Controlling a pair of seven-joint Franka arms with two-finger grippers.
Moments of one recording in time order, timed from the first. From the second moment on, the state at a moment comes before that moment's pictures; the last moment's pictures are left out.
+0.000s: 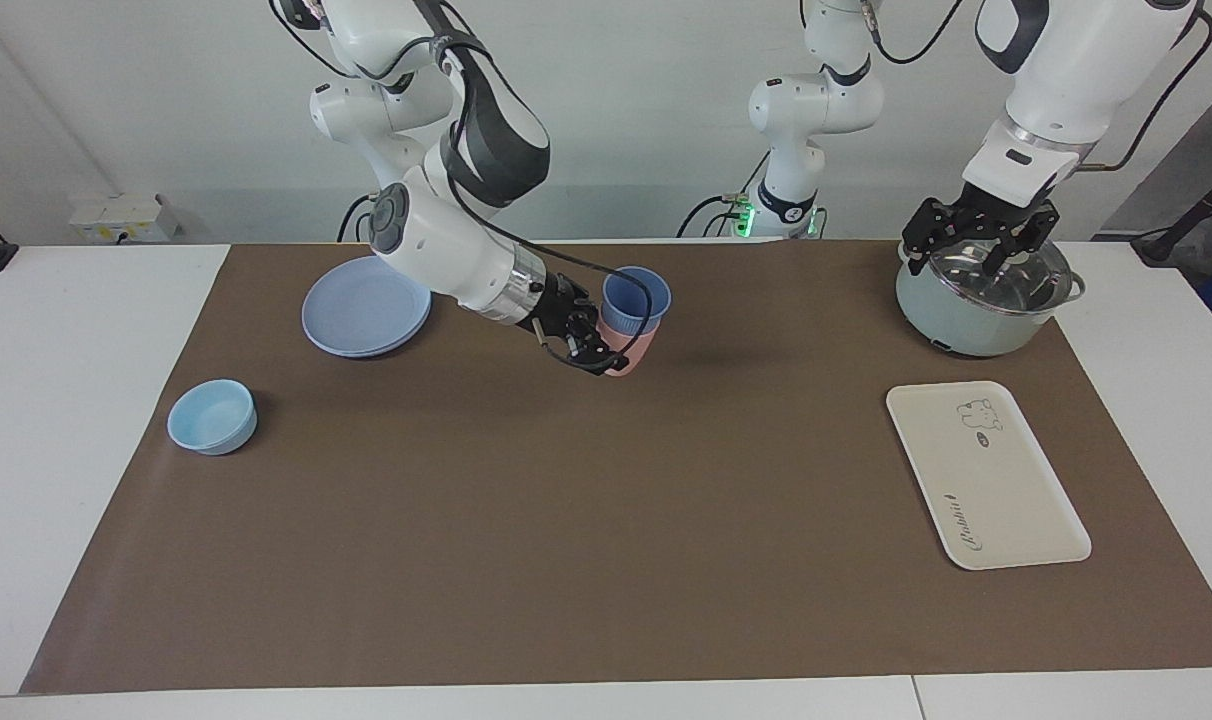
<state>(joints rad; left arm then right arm) -0.01 -0.04 -0.07 -1.62 0.01 1.58 0.04 0.37 0.25 0.05 -1.72 0.79 2.10 1.39</state>
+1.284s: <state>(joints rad) -0.01 -0.04 -0.07 -1.62 0.01 1.58 0.03 0.40 0.25 0.04 -1.73 0.79 2.16 1.54</state>
